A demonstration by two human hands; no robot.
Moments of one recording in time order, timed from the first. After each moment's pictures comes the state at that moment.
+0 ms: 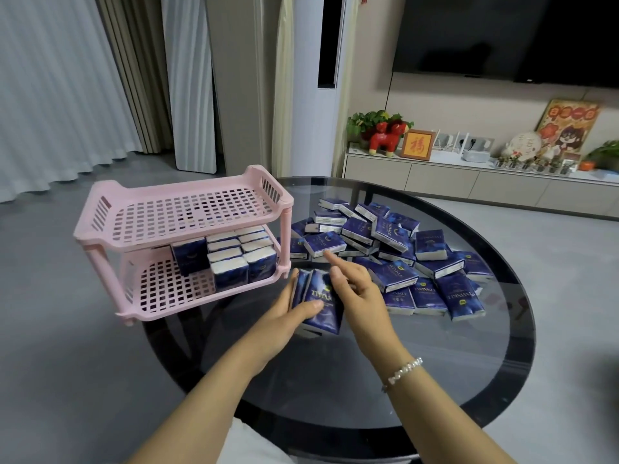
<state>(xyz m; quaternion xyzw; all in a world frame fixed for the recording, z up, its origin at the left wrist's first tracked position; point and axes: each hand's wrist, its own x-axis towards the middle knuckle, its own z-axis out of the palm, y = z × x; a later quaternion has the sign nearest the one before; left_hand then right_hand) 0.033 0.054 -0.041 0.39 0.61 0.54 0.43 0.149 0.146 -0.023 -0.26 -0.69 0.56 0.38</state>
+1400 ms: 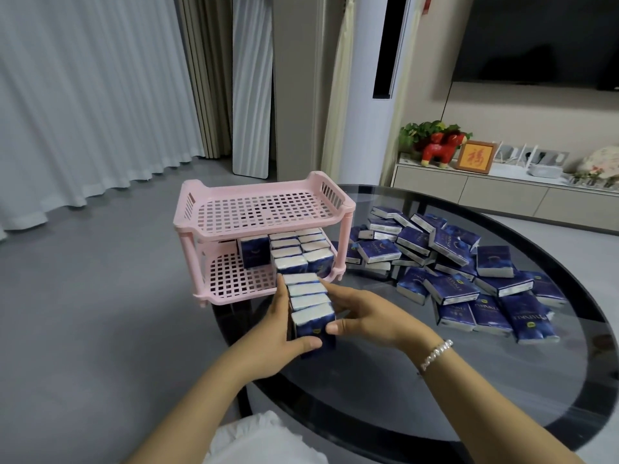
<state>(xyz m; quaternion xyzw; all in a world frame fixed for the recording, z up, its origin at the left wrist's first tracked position) -0.012 -0.028 -0.038 0.47 0.77 0.34 0.26 0.115 0.132 -0.010 -0.10 -0.88 0.46 0.01</state>
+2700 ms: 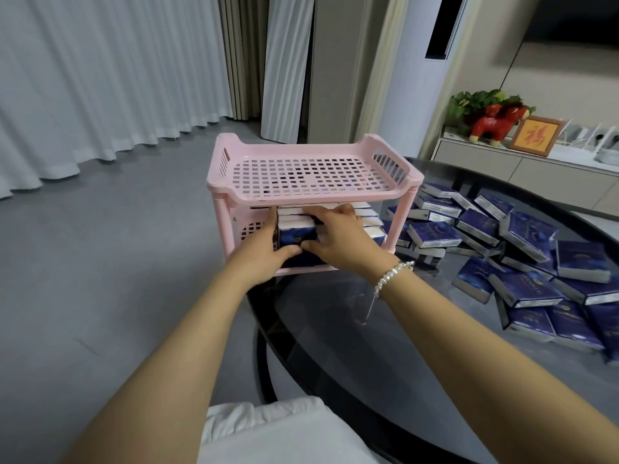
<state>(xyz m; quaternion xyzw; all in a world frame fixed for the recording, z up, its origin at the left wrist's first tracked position) -0.131 -0.005 -0.042 0.39 0.84 0.37 0.10 -0.030 0.120 -0.006 -0.16 -0.96 0.18 0.13</state>
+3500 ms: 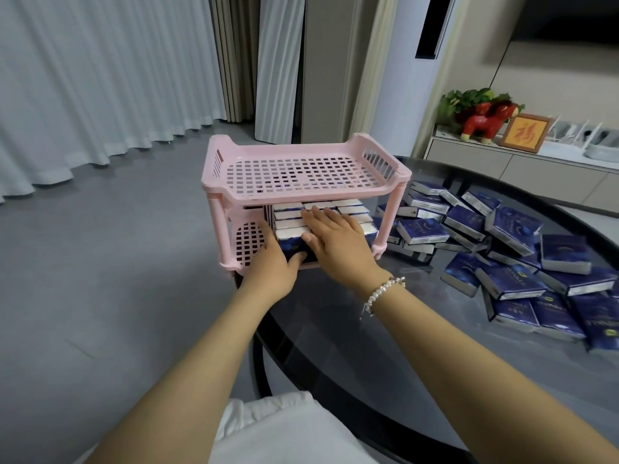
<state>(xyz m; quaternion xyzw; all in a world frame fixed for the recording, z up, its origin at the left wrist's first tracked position) -0.082 0.010 -0.045 0.27 0.88 0.37 0.11 -0.014 0.125 -0.031 -0.15 -0.97 0.09 0.18</state>
